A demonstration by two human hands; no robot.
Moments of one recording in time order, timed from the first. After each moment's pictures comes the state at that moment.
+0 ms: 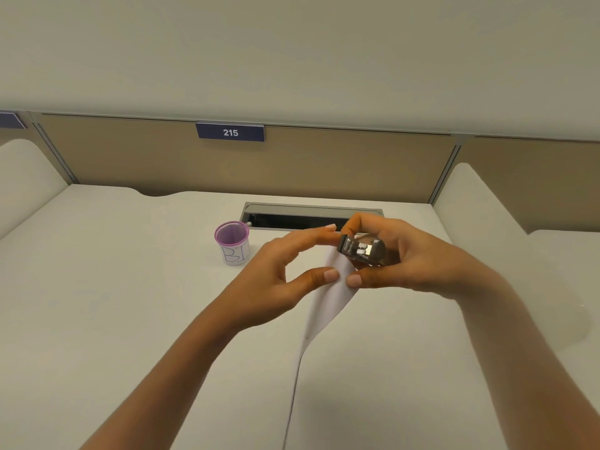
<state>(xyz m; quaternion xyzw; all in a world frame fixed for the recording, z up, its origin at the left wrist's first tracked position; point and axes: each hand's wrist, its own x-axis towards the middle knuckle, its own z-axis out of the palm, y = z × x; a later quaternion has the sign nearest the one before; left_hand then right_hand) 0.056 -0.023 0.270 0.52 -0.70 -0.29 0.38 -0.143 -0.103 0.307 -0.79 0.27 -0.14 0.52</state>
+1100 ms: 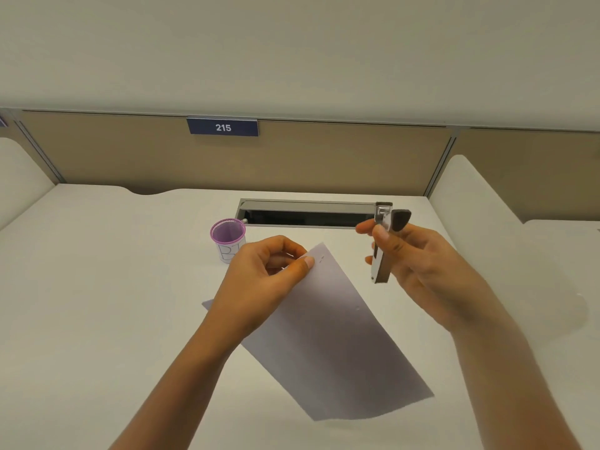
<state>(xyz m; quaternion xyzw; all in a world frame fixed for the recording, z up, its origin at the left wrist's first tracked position) 0.063 -0.019 0.257 0.66 -0.51 -0.34 0.44 -0.142 -0.083 0.280 -0.59 0.42 -0.35 0.59</state>
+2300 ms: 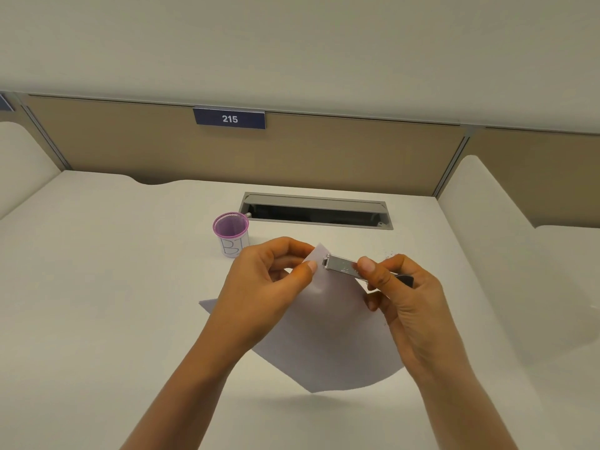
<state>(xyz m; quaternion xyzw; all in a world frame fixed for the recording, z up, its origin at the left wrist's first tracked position) 0.055 -0.014 0.258 0.64 -0.50 -0.37 0.46 -0.125 -0.060 0.234 -0.50 0.51 -0.44 0.54</state>
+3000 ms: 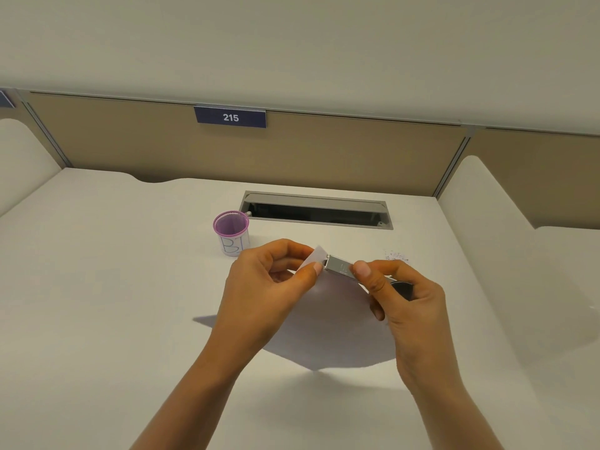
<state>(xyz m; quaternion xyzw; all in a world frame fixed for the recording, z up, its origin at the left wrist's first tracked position) 0.048 -0.012 0.254 0.65 -0.47 -0.33 0.50 -0.121 -0.047 0.235 -0.56 0.48 -0.49 0.46</state>
